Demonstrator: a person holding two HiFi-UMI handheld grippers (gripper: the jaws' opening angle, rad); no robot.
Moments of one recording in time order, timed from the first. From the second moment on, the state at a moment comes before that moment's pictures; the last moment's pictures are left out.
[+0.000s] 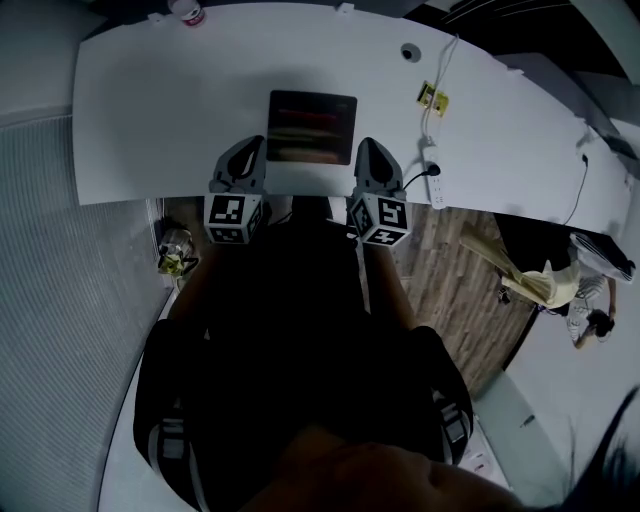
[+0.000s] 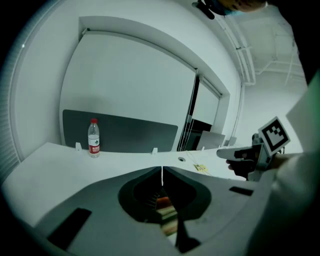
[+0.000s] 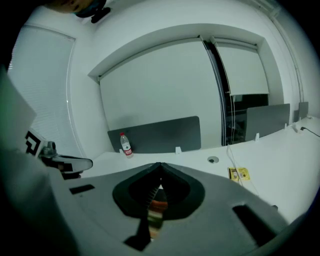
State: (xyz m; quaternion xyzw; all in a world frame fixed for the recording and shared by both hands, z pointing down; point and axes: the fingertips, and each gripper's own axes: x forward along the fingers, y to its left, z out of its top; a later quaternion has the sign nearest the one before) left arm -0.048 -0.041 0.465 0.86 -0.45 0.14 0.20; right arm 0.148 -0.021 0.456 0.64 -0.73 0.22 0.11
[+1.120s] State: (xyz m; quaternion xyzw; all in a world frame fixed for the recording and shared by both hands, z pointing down) left arm -0.033 -0.054 0.660 0.79 -0.45 0.29 0.31; right arm 0.181 -0.037 0.656 0.57 -0.69 0.38 0.21
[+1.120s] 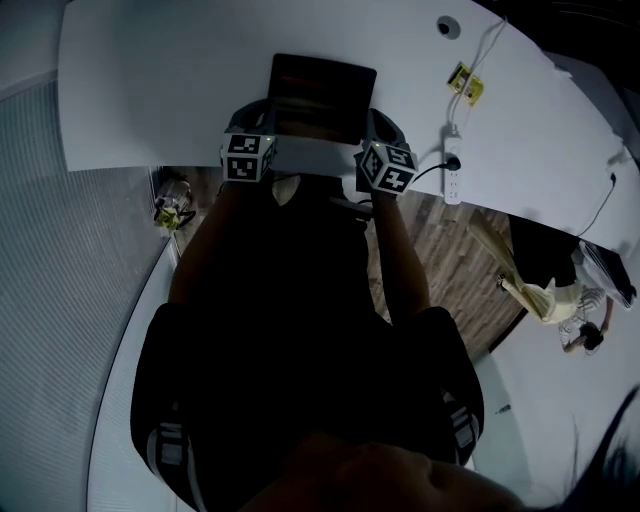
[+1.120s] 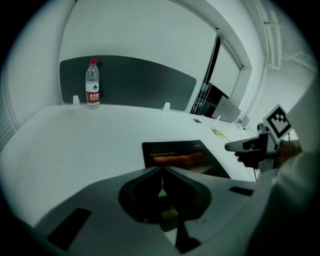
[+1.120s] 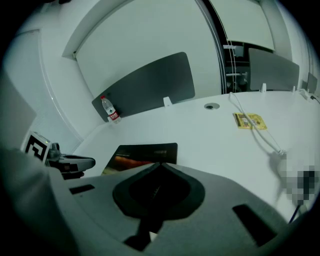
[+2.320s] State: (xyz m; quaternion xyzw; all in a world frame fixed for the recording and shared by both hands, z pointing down) left arm -0.026 -0.052 0.699 0.76 -0.41 0.34 0.38; right arm 0.172 -0.028 0.709 0.53 -0.67 0.46 0.24
